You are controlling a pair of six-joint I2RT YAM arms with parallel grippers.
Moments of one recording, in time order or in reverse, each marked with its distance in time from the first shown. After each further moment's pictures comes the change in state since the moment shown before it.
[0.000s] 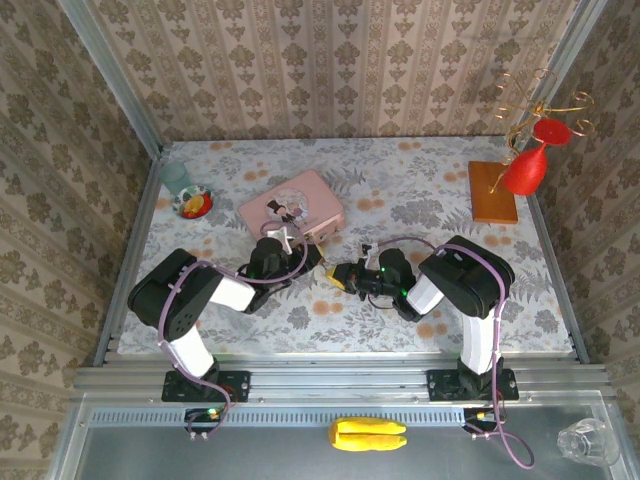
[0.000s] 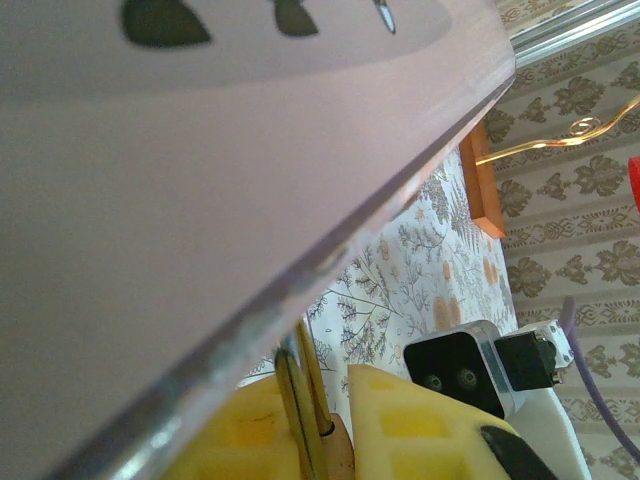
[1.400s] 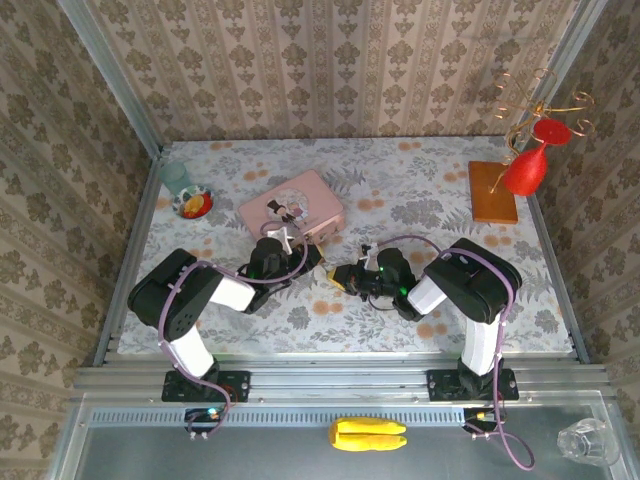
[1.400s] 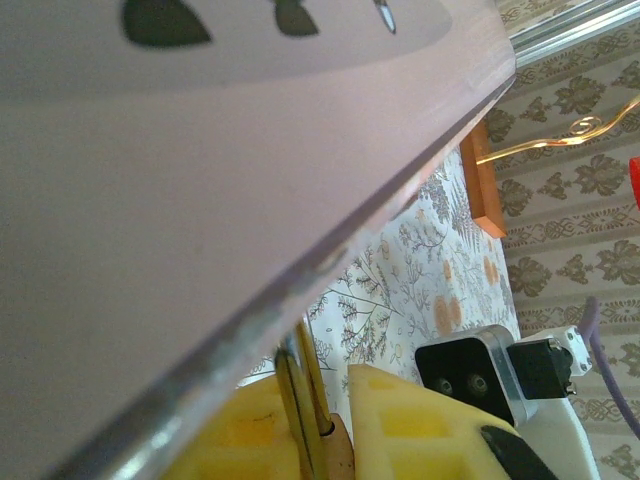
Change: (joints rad) left arm 0.000 0.000 0.000 -0.002 0.000 0.001; right arm 0.010 -0.052 0.000 -0.103 0.024 -0.077
